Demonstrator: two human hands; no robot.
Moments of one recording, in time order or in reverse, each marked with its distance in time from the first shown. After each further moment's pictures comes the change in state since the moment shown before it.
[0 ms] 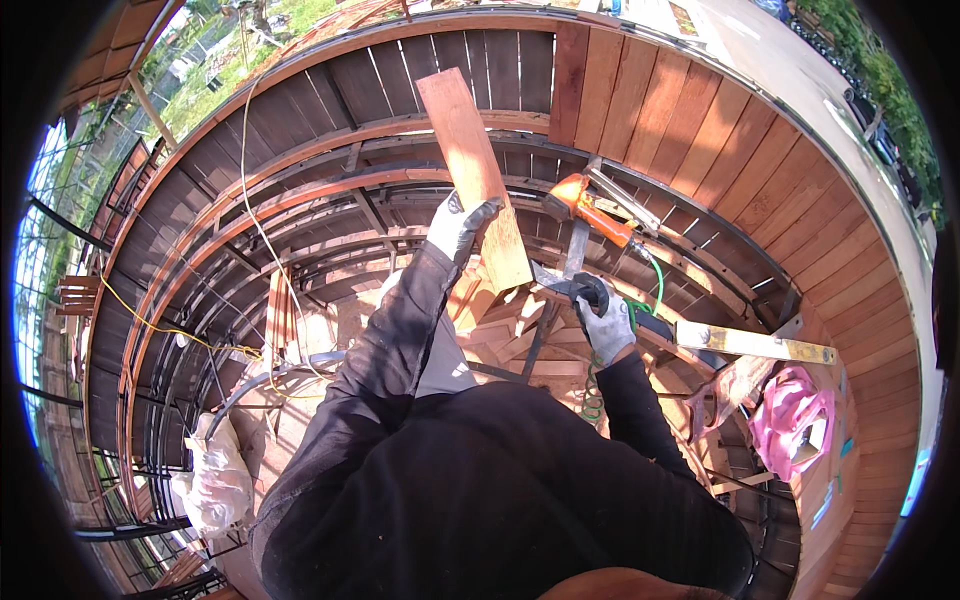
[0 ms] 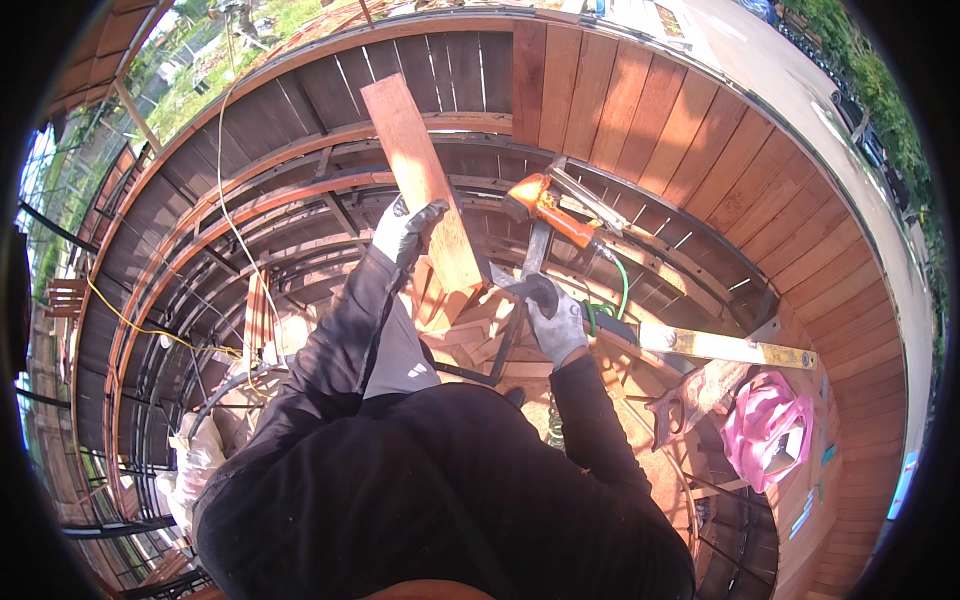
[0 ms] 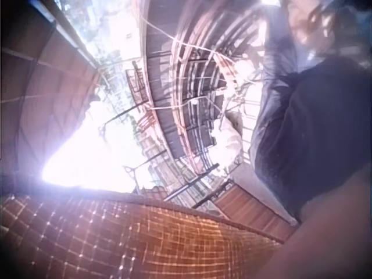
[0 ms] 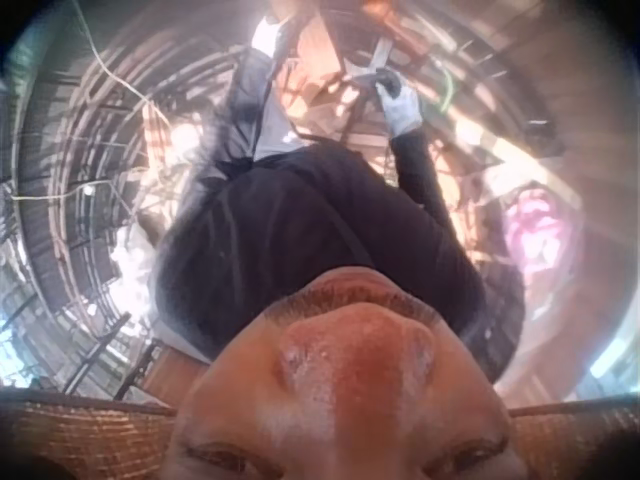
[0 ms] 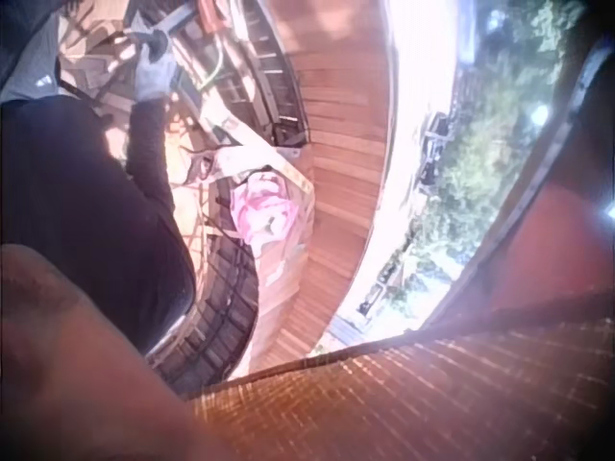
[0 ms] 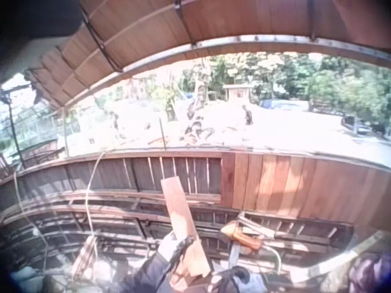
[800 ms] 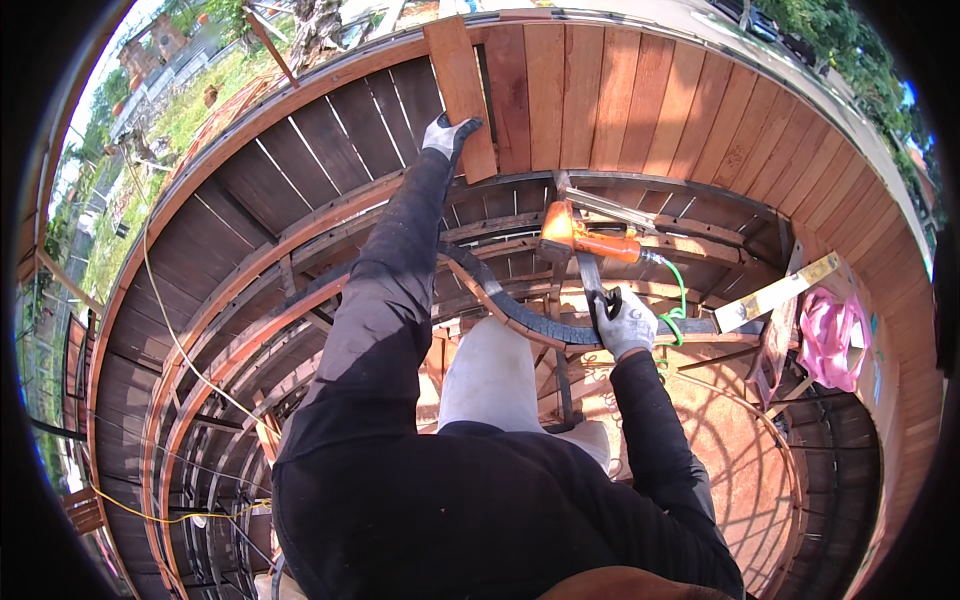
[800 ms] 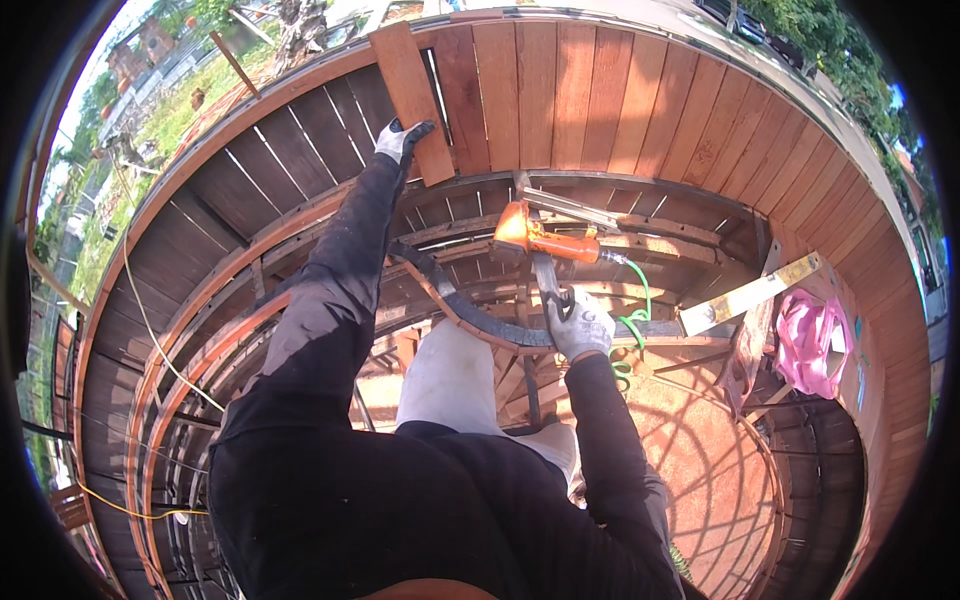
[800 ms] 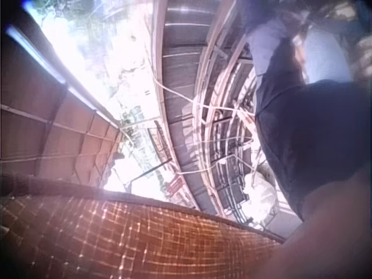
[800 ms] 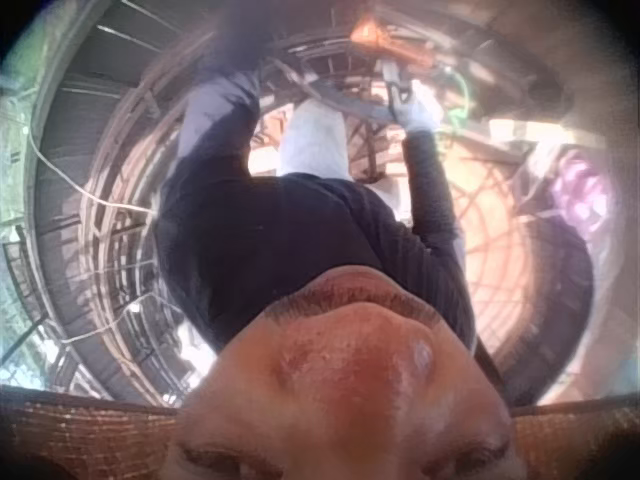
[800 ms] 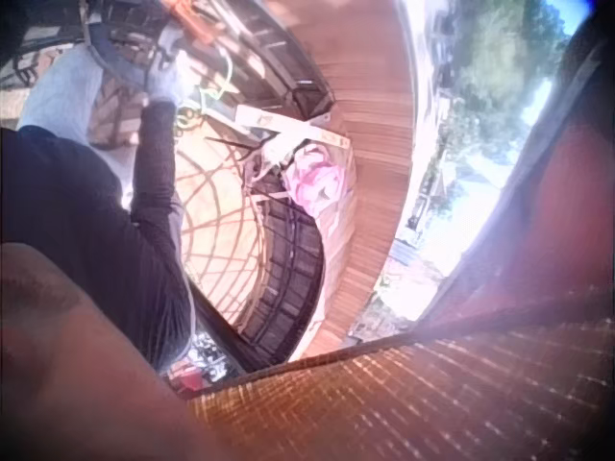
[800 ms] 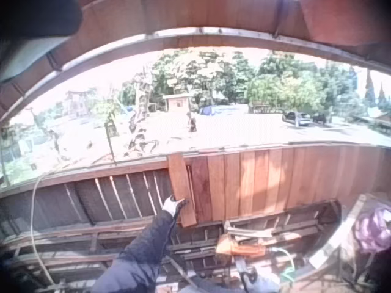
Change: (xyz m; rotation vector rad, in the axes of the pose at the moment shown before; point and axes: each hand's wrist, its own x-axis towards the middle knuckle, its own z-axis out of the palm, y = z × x) left_hand 0.372 -0.048 -0.014 0.178 -0.304 0.152; right_hand 0.070 0.028 0.072 -0.815 0.409 0.504
